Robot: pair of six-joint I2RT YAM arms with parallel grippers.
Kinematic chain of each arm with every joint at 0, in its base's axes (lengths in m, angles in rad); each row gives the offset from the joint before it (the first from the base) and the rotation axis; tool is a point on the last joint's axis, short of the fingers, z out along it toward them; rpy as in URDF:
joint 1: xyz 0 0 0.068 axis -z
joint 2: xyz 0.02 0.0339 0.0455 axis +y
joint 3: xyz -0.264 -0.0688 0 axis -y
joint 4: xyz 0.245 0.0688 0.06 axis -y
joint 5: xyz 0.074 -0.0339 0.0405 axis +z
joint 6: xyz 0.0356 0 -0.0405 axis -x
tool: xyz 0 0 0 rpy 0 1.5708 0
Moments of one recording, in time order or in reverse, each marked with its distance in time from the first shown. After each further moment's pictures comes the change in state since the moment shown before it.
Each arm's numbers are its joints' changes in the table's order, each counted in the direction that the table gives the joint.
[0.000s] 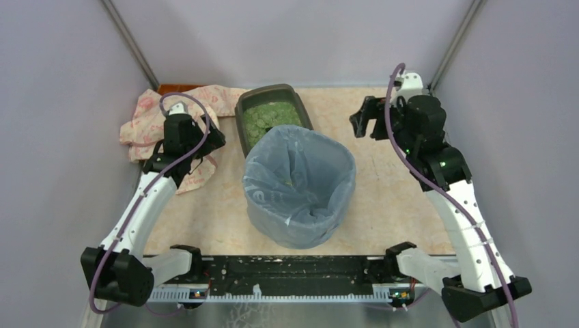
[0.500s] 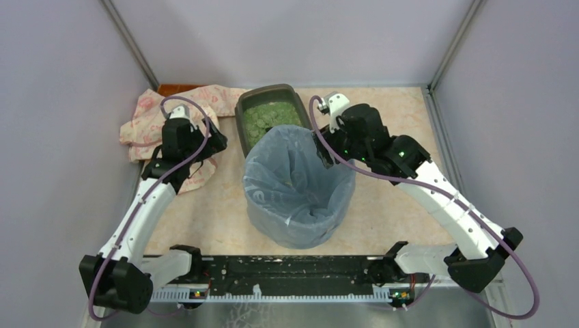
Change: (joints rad) left arm 0.000 -0.042 -0.044 0.031 -0.068 -0.019; right arm -0.449 0.171 0.122 -0.248 -0.136 0.206
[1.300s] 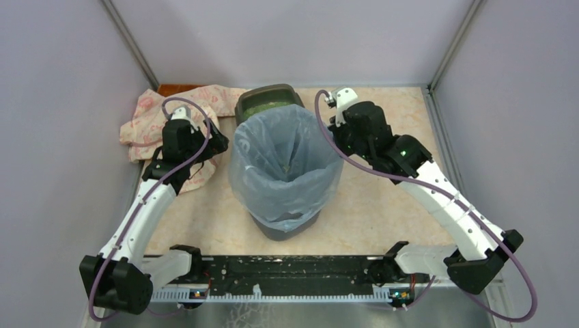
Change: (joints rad) left arm 0.000 -0.014 -0.020 0.017 -0.025 -0.011; right arm 0.006 0.007 -0.013 0.037 -0.123 0.017
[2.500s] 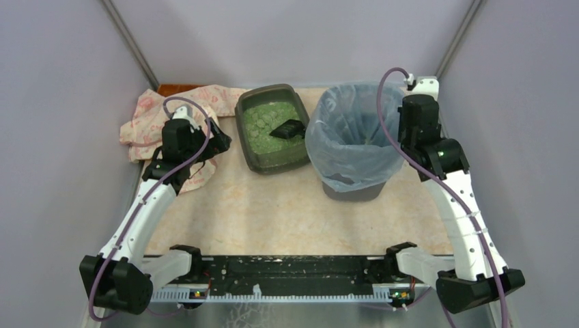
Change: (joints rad) left arm 0.000 0.000 0.000 0.021 -0.057 0.001; right arm 0.455 -0.100 -0.038 -0.035 -0.317 -0.030
